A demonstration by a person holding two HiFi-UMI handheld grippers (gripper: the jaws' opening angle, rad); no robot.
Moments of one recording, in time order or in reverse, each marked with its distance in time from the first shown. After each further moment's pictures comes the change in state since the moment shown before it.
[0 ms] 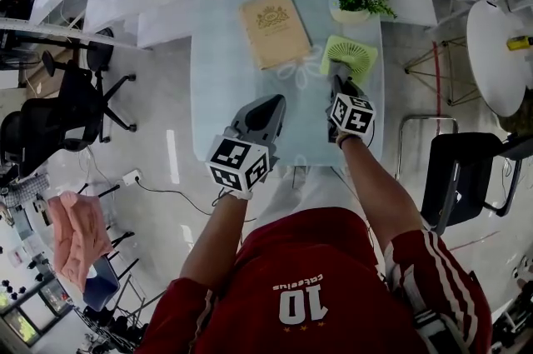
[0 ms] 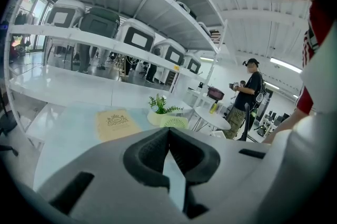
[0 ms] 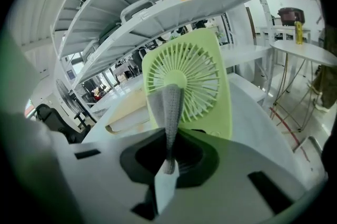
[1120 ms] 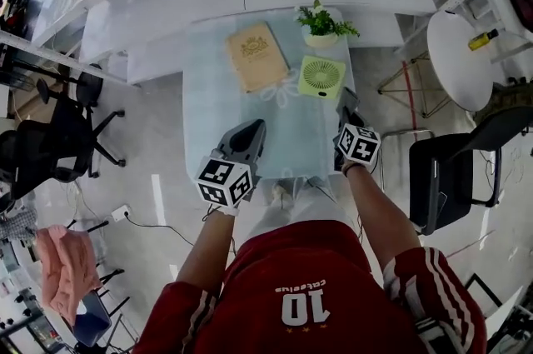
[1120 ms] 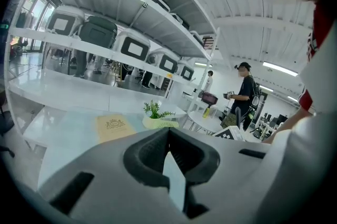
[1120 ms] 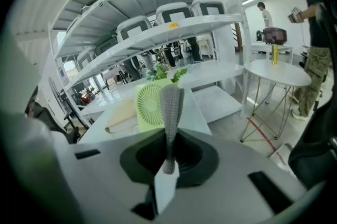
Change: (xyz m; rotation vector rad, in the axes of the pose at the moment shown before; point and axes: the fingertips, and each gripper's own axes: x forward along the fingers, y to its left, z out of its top) left arm -0.045 -0.024 0.006 0.016 -0.060 -0.046; right arm -0.112 -0.054 0.020 -0.016 -0.089 -0.147
